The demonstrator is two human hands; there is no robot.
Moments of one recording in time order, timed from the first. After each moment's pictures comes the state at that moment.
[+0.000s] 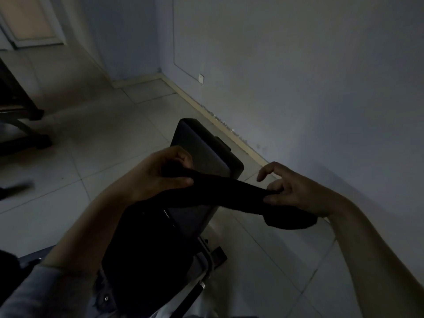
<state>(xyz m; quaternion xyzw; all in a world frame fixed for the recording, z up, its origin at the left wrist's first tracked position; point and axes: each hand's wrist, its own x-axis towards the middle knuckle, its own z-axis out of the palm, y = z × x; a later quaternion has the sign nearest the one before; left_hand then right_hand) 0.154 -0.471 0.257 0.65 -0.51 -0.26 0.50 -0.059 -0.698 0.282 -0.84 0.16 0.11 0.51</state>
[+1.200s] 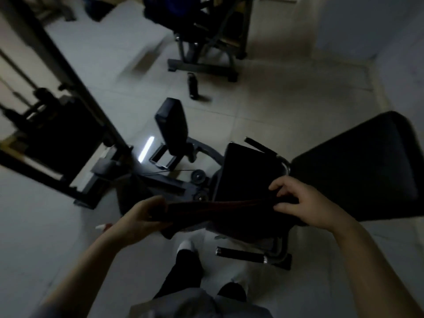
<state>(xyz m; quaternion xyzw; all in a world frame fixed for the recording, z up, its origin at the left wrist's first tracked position) -0.064 -0.180 0.125 0.82 0.04 -0.16 0.55 0.045 -0.534 0.176 -0.87 -0.15 0.30 0.36</state>
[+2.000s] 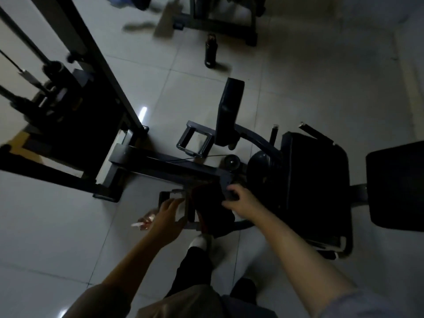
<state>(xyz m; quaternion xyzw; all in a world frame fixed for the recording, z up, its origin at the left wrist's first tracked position) -0.014 0.088 -0.013 0.88 0.17 -0.28 0.35 0.073 -0.119 -0.005 -0.85 0.06 0.40 0.35</state>
